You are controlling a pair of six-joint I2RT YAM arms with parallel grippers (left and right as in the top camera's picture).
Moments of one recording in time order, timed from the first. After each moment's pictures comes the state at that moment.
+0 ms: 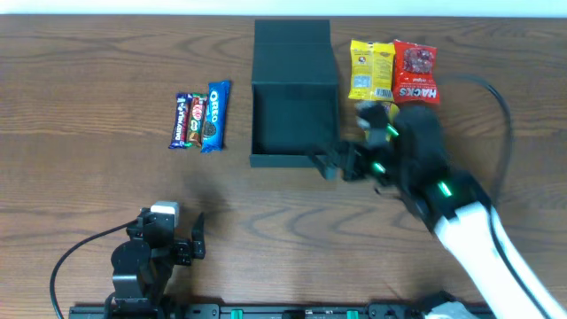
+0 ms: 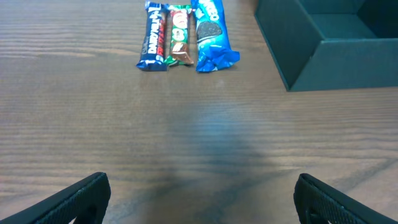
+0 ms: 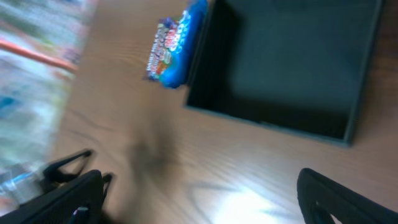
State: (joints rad) left arm -0.01 0.01 0.17 -0.68 0.14 0.01; right arm 0.40 1.25 1.01 -0.54 -0.41 0.48
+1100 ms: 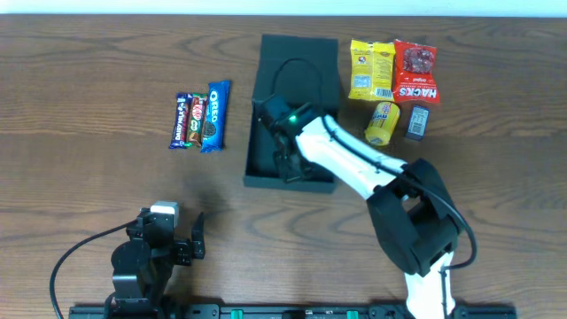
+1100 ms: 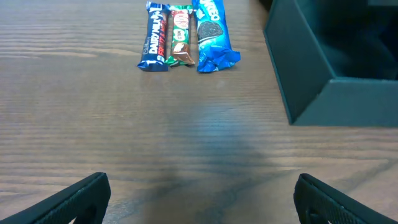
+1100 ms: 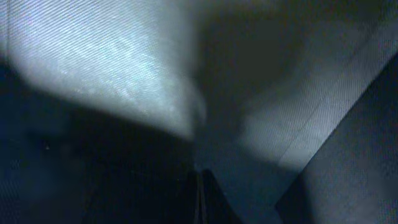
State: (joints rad) left arm -0.01 0.01 0.17 -0.68 0.14 0.01; right arm 0.70 2.08 1.55 -1.04 0.06 0.42
